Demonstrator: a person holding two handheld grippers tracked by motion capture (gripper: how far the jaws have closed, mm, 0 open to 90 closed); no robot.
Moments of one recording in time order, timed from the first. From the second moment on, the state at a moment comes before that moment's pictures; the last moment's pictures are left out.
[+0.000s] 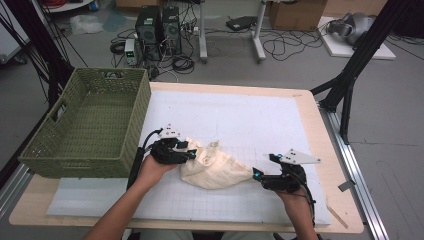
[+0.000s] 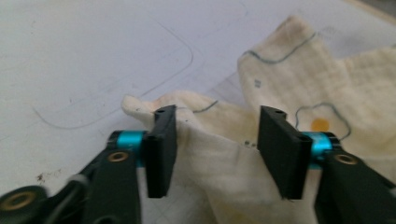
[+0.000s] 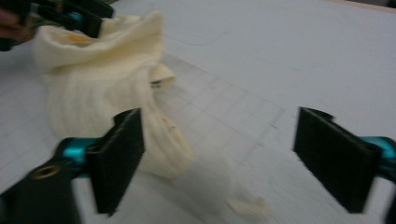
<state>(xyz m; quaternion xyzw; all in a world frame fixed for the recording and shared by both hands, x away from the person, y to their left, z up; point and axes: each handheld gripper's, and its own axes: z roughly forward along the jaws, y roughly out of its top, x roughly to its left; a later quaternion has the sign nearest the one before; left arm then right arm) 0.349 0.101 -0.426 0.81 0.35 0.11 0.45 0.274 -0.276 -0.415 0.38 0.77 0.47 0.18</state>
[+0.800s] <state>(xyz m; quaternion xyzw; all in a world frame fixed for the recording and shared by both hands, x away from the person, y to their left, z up) 0.345 0.131 -0.426 0.79 0.37 0.19 0.44 0.252 -0.200 -0.440 0.17 0.89 0.43 0.02</state>
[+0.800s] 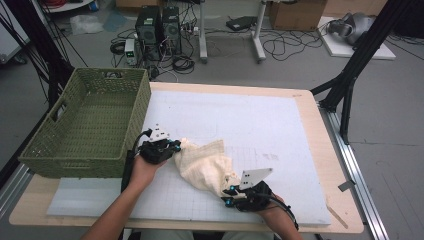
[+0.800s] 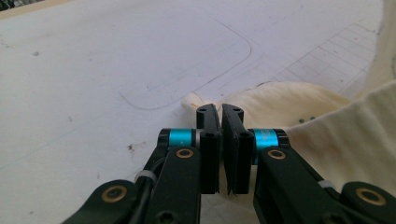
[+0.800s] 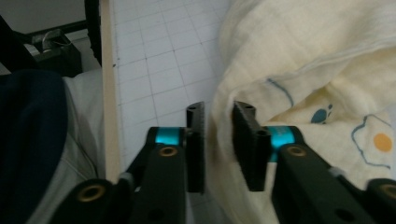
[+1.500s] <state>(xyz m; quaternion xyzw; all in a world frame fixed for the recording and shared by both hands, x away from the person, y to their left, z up) 0.324 0.148 -0.427 0.79 0.34 0.18 0.47 0.311 -0.211 -0.437 0.30 0.85 0.41 0.11</state>
